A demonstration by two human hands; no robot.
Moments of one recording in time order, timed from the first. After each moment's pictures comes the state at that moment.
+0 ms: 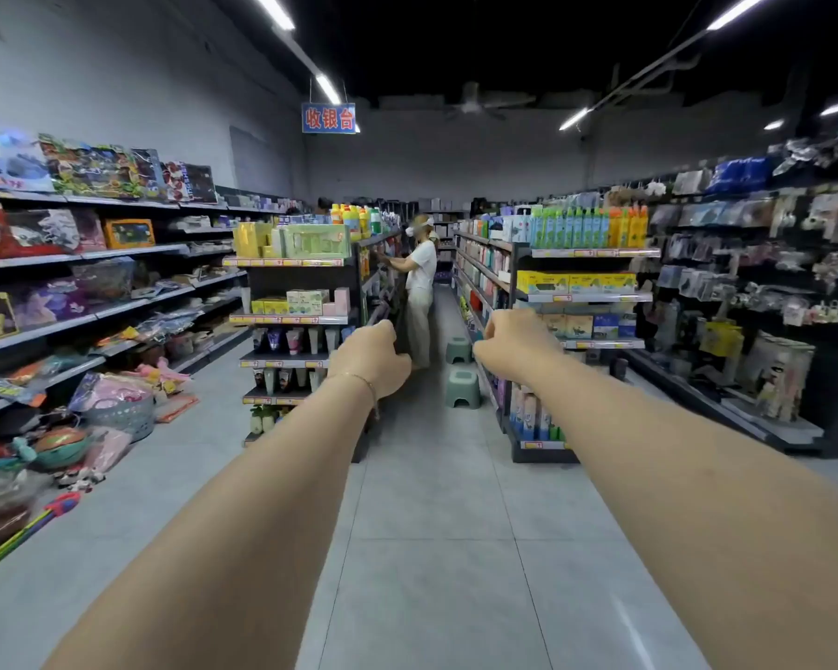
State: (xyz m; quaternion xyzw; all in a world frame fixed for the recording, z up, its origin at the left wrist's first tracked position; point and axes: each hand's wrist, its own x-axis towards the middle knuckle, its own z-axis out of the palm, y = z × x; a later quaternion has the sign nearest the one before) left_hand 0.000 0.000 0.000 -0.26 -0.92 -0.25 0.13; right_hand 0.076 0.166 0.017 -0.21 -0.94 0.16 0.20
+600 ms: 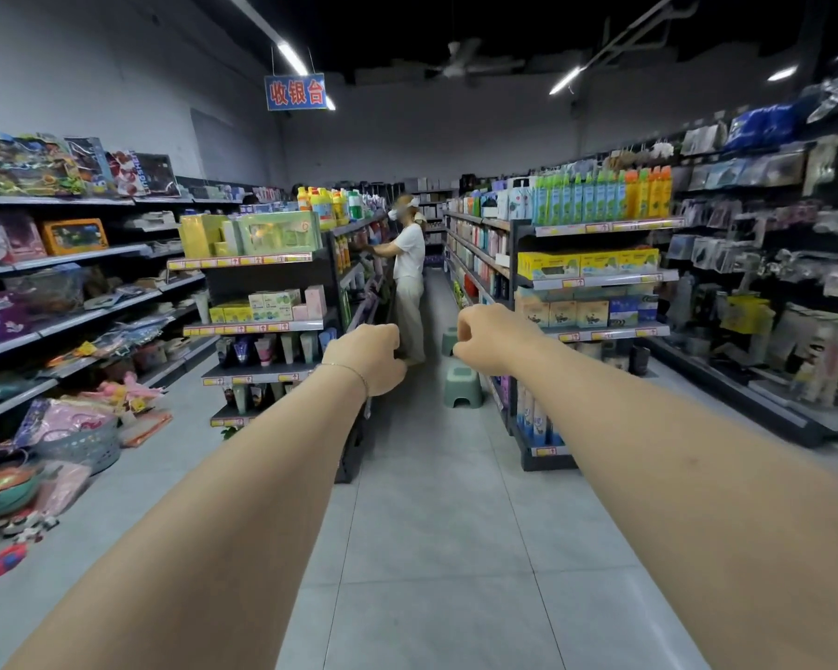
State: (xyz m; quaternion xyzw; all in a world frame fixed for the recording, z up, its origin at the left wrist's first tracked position) left_hand -0.260 0.169 -0.008 -0.31 -0.94 -0.08 0.11; right_hand -0.178 0.320 0.004 -0.14 -0.97 0.11 0.14
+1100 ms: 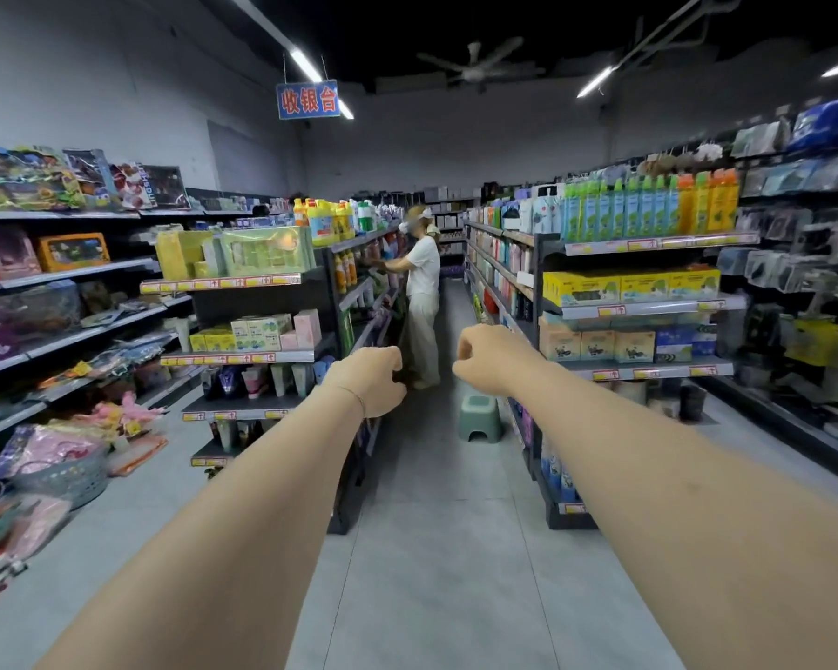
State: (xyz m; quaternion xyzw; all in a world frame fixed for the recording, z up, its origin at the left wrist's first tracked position) left_hand -0.501 0.346 -0.012 -0.31 -0.94 -0.07 0.09; right_hand -0.414 0.502 0.006 -0.12 -0.97 0.17 0.14
